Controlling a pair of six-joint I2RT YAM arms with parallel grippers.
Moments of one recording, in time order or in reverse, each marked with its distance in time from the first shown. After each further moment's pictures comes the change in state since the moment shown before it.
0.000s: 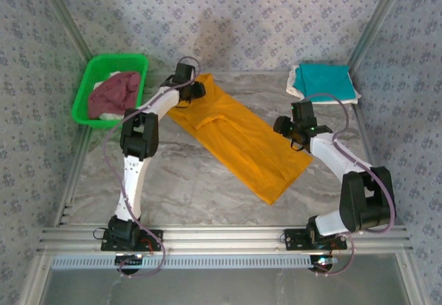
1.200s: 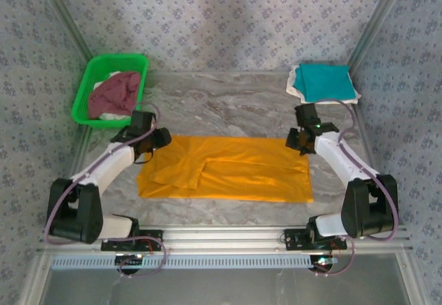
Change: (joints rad) left arm 0.049 -1.135 -1.279 0.050 -0.090 -0.071; right arm -0.005 -0.051 0.058 -0.369 0.117 -0.064
